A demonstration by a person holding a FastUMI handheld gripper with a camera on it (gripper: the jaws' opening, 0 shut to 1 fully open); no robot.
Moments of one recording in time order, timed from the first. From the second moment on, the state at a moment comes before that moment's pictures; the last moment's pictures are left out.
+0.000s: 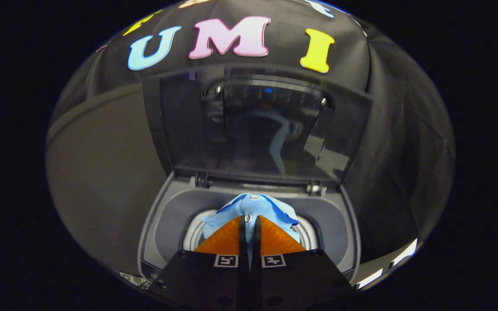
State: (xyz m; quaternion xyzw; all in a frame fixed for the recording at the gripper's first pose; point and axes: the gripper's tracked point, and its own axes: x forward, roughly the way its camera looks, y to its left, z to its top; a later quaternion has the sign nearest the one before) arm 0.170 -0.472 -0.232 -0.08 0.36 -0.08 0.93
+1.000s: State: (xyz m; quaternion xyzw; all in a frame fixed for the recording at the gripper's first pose) arm 0.153 -0.481 -0.311 -0.05 0.49 -0.10 0.86
